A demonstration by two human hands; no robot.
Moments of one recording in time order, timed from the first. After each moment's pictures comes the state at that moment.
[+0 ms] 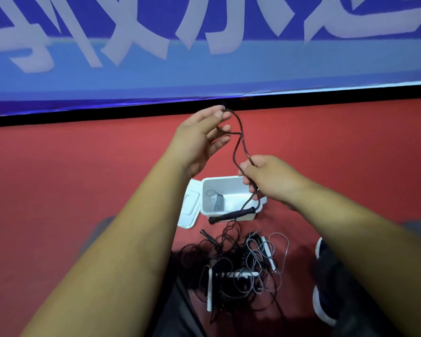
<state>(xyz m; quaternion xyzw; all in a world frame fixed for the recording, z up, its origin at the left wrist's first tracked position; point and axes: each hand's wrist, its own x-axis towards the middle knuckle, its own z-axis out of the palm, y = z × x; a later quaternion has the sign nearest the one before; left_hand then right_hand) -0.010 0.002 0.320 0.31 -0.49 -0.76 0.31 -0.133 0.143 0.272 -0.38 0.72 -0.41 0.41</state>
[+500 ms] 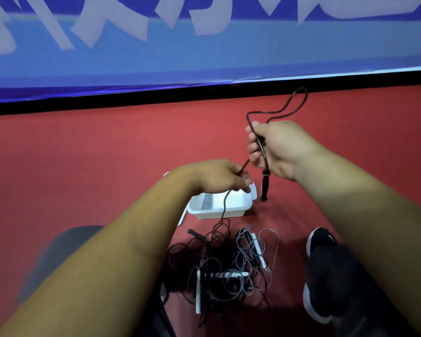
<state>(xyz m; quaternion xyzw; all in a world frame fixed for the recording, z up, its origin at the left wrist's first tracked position) -0.053 0.009 0.248 0.26 -0.81 -0.51 -0.15 -0.192 0.103 0.290 -0.11 0.61 -0.60 0.50</state>
